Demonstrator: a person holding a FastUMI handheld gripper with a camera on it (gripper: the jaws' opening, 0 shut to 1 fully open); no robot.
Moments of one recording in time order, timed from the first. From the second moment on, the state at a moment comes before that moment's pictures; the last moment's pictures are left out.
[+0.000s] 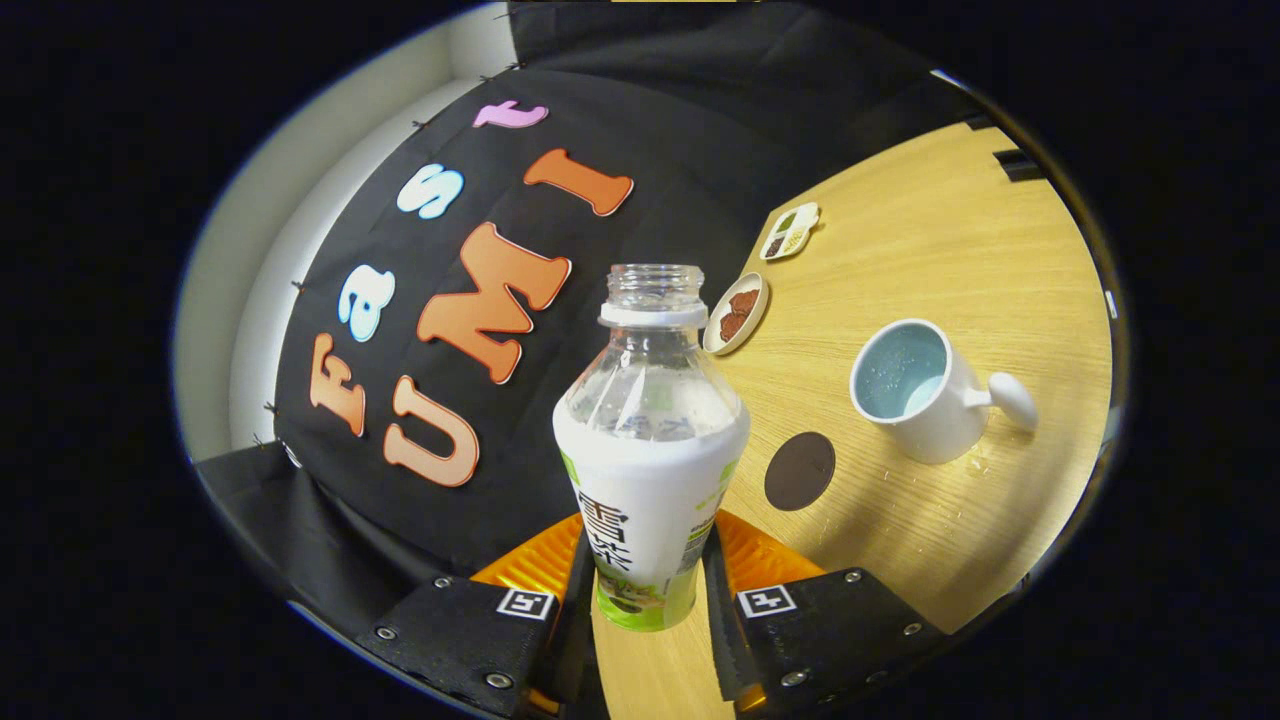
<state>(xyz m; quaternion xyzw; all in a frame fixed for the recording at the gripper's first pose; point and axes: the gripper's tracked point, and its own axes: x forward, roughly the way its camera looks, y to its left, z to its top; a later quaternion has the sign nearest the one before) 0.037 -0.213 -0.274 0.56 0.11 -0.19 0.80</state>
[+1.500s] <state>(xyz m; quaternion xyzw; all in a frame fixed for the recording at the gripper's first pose) 0.050 -0.218 -0.273 0.74 0.08 -0.19 0.64</state>
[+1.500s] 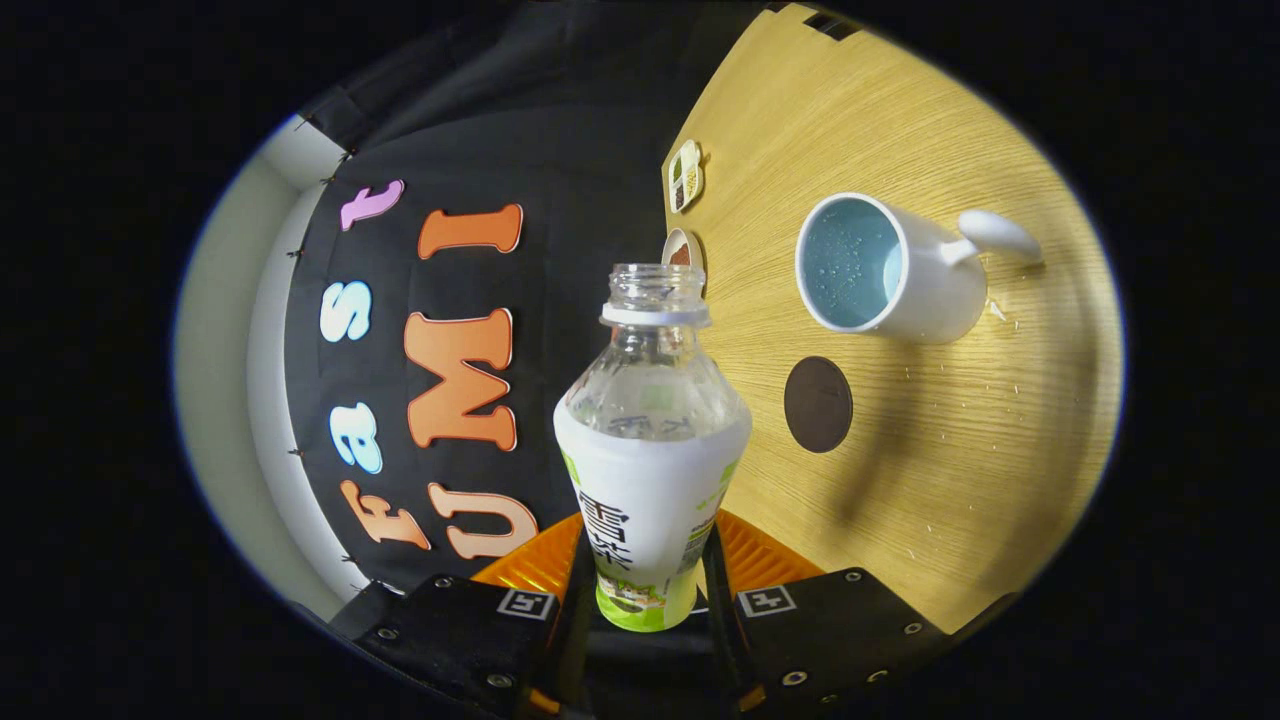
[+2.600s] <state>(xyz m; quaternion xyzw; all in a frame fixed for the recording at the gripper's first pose) 0.056 -0.228 -0.276 0.78 0.07 -0.19 0.59</state>
